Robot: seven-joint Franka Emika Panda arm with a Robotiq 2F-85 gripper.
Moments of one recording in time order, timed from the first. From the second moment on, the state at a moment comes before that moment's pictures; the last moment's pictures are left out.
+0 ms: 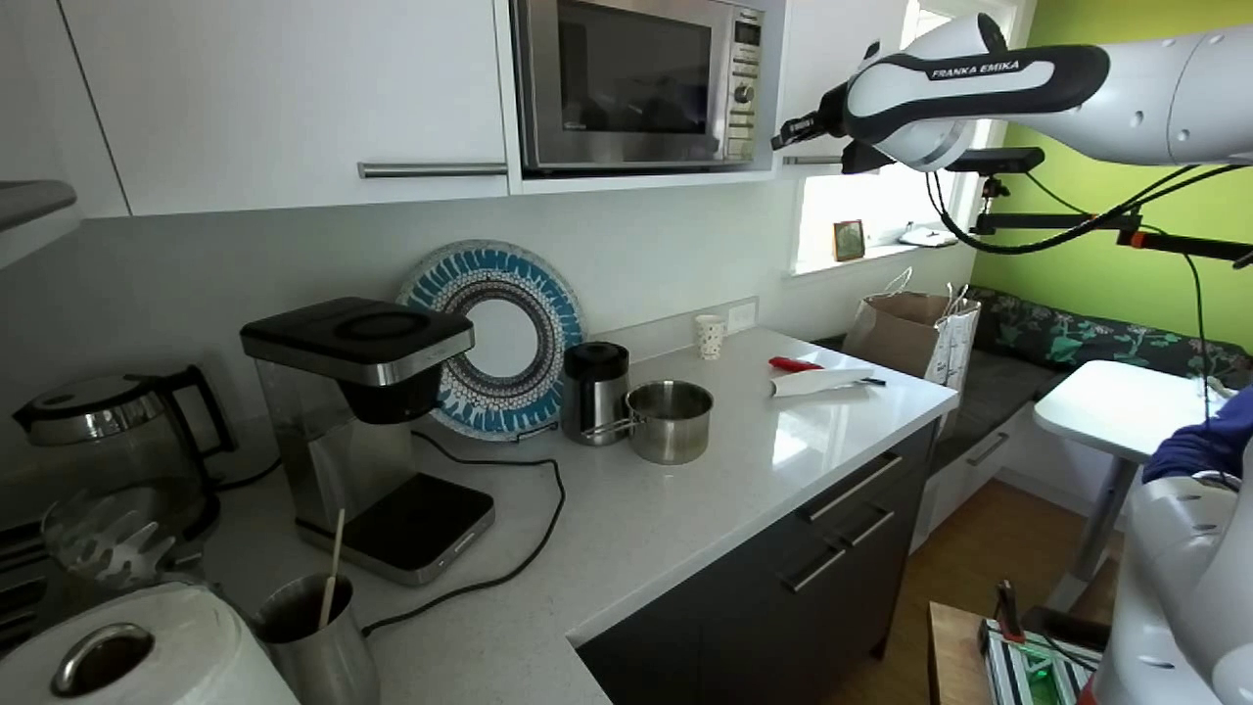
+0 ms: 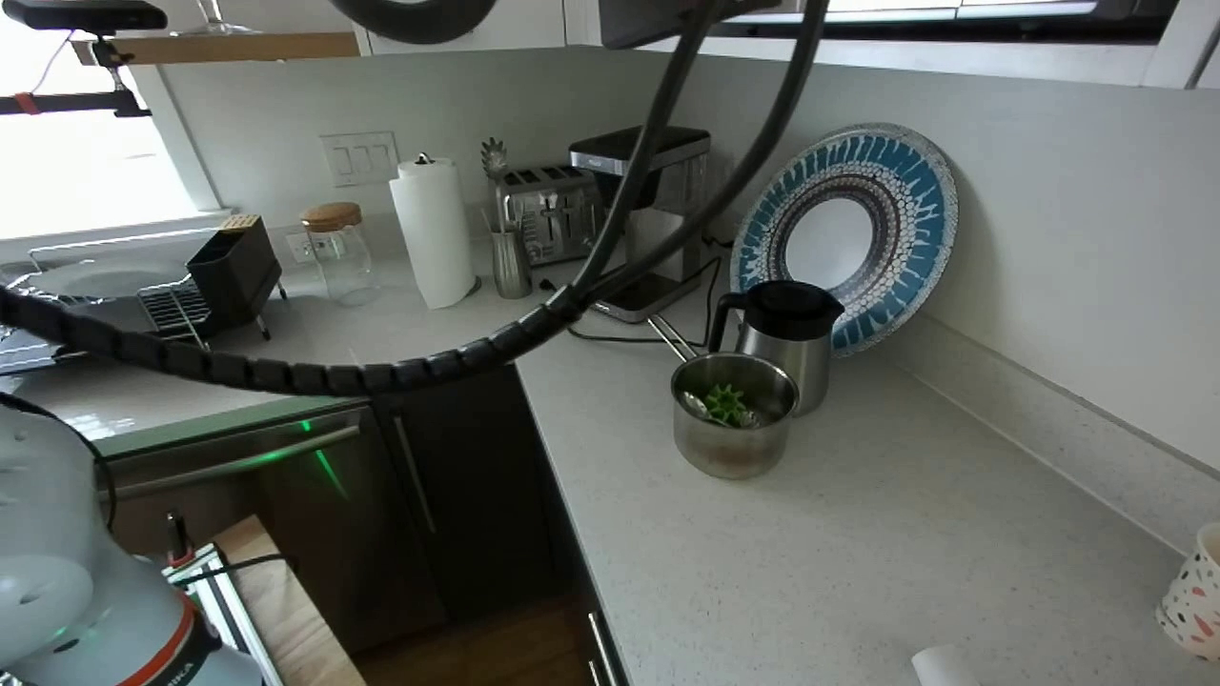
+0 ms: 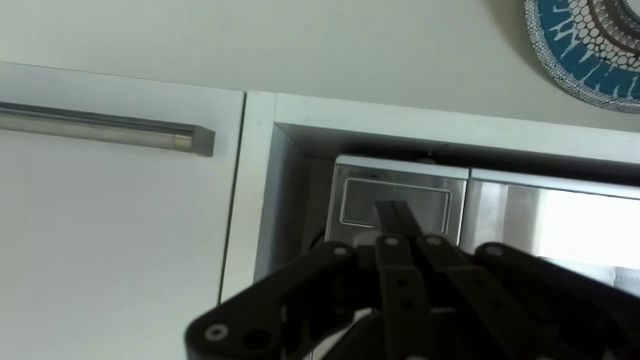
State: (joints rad) arm -0.06 -0.24 -0.63 -1.81 0.20 2.85 -0.50
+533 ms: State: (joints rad) arm 0.01 -0.13 -0.70 -1.72 0.38 2.85 -0.57
